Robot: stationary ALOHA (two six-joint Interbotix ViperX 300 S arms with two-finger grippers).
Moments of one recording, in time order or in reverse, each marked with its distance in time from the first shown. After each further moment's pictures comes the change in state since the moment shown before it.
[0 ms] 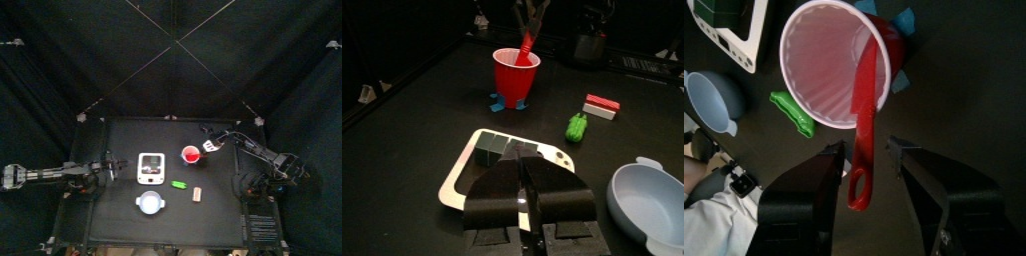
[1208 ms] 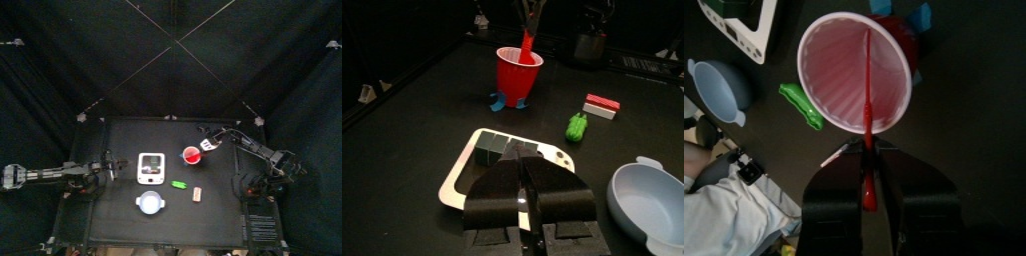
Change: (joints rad) left arm 0.000 0.000 0.002 0.000 0.000 0.000; right arm 0.023 0.044 -0.084 0.005 0.081 0.017
